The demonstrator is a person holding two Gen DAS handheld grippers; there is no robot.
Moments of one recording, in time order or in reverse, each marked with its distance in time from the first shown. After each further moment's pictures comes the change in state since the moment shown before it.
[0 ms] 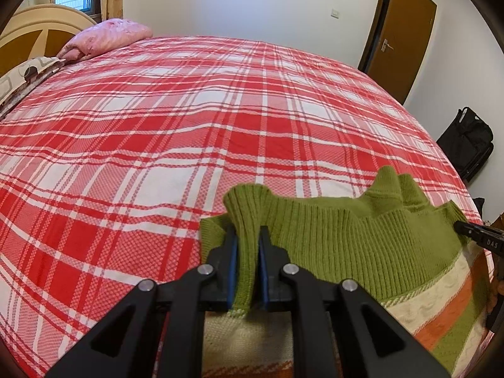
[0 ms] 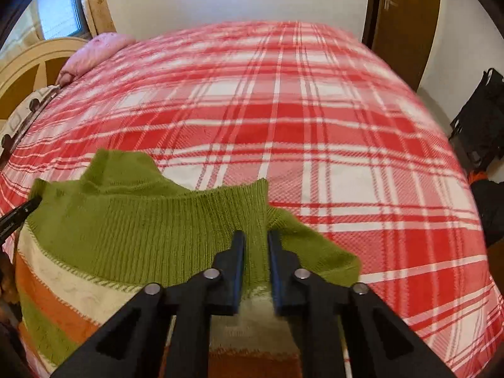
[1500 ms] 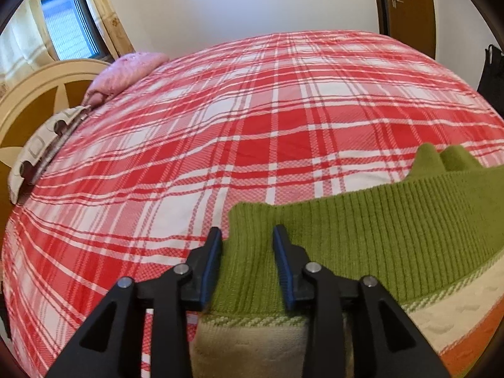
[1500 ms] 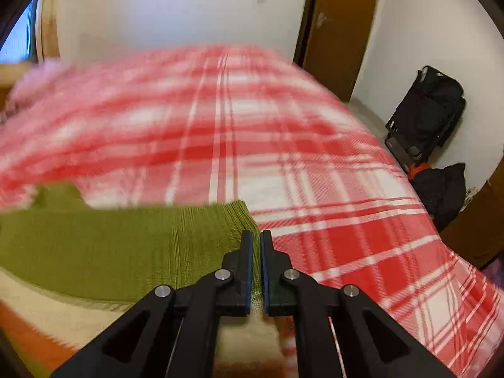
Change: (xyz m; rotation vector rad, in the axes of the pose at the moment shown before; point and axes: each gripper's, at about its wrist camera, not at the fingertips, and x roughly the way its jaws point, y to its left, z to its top) left arm 0.024 -0.044 0.005 0.198 0.001 0.338; right arm -0.024 -0.034 -0.017 0.115 -0.178 -0.314
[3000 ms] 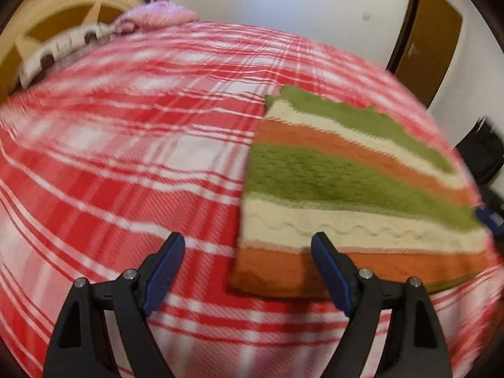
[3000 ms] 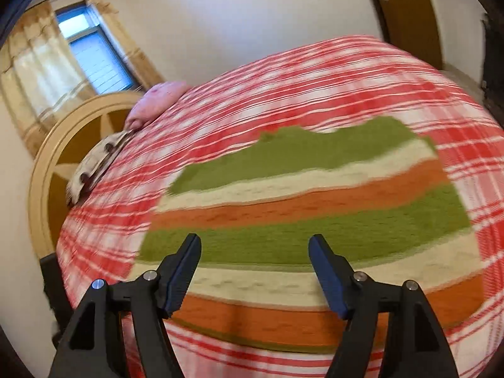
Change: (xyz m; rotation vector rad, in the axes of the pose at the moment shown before) left arm -0.115 0.096 -0.152 -0.340 0.069 -0.282; right arm -0.153 0.081 -0.082 0.096 0.091 0.650
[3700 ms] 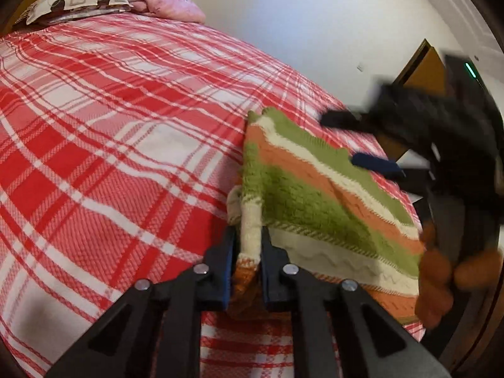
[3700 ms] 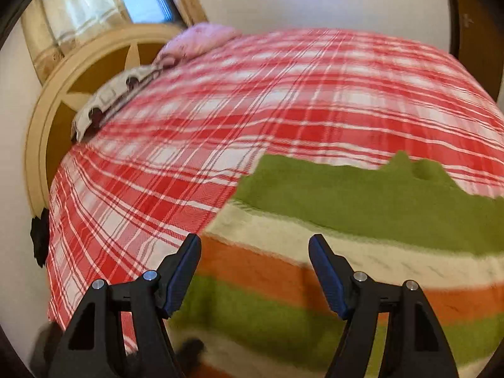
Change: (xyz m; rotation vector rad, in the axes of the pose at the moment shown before) left arm 0.010 0.014 -0.010 -0.213 -0.101 -0.200; right arm 0.150 0.136 0.054 -0.265 0.219 0.017
